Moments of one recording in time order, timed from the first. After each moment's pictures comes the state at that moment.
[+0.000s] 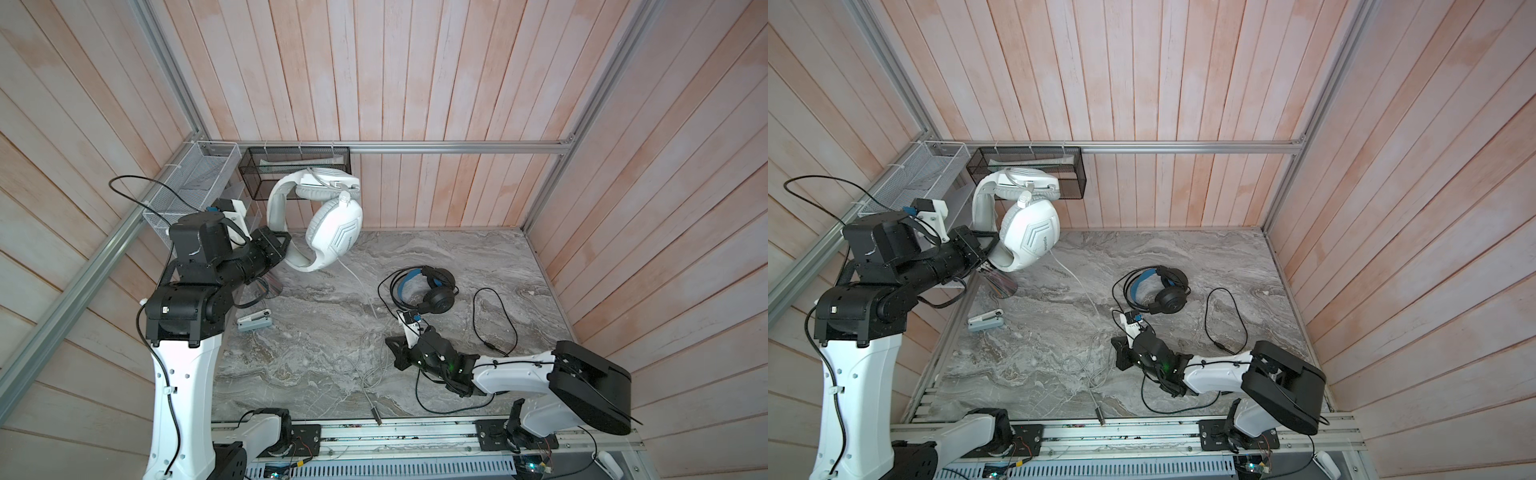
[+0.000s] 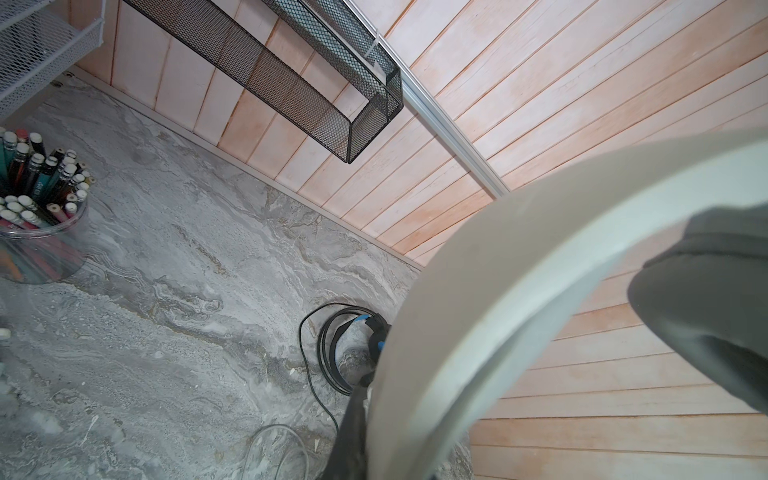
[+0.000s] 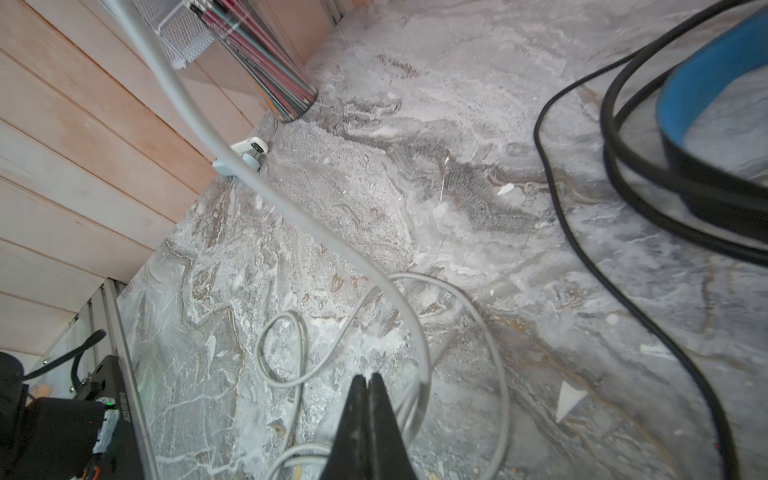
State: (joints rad) left arm -0.04 1.15 1.79 -1.04 0.32 -0.68; right arm 1.09 1.39 0.49 0.49 0.16 0.57
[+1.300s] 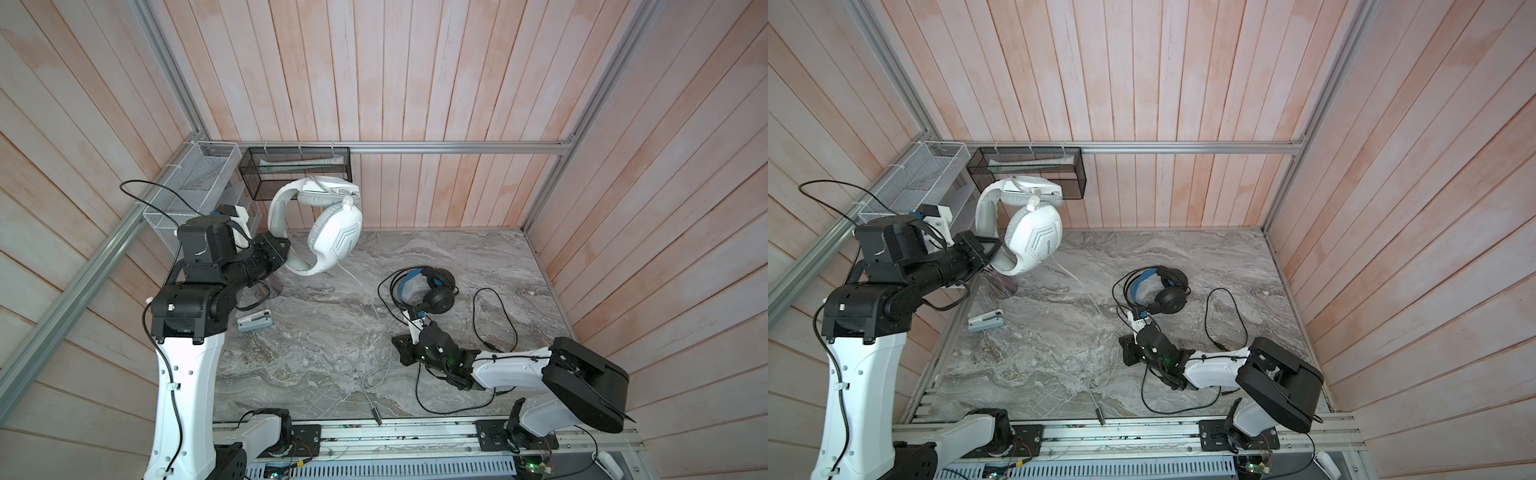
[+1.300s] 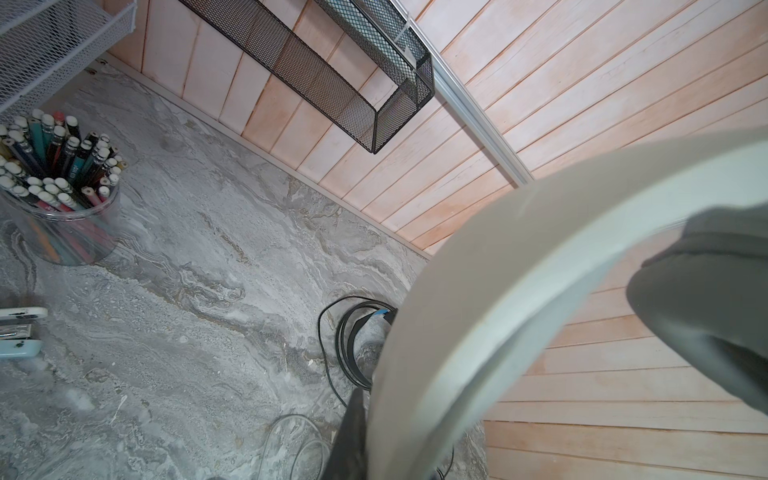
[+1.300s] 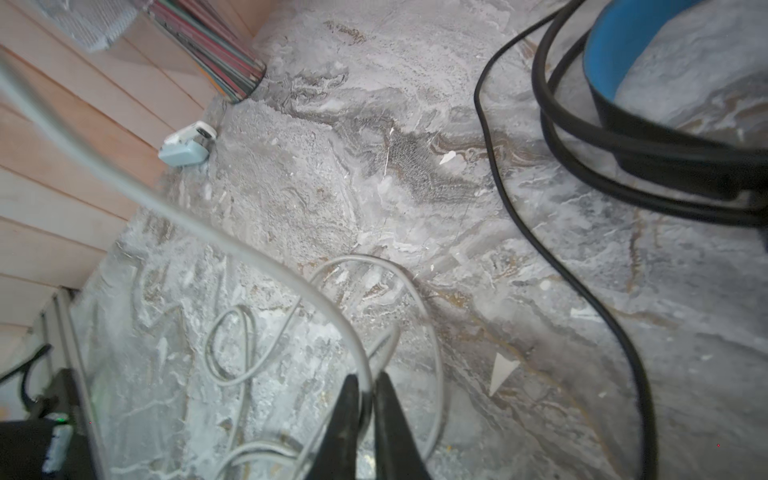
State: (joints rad) left arm -0.04 1.15 1.75 -1.06 0.29 -0.67; right arm 1.00 1.48 0.49 0.48 0.08 0.61
